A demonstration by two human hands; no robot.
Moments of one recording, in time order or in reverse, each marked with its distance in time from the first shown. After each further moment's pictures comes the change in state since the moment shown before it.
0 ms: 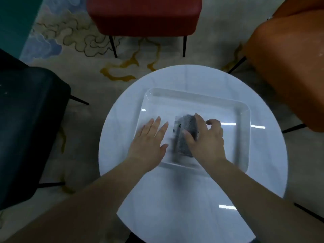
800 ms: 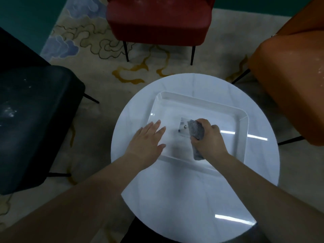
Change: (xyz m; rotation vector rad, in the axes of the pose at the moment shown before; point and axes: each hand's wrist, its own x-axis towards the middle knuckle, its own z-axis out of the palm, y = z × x) left_hand -0.041 -0.014 -0.034 -0.072 -0.045 -0.046; right_hand -0.007 -0.014 -0.034 0.253 -0.136 -0.010
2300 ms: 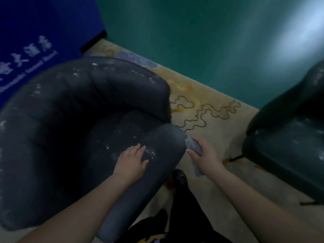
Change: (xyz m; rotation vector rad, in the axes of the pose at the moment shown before) left_hand -0.754 0.051 0.252 -0.894 0.487 -1.916; right_hand -0.600 -0.264 0.373 -0.621 -1.311 -1.423
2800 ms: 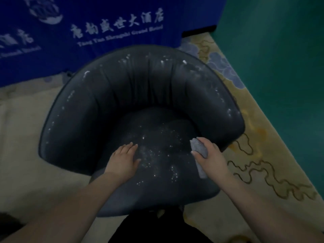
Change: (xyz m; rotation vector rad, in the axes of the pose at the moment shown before) left_hand 0.002 -0.078 0.010 -0.279 0.110 -0.663; right_hand 0.186 -0.094 0.072 -0.171 -0.487 -0.429
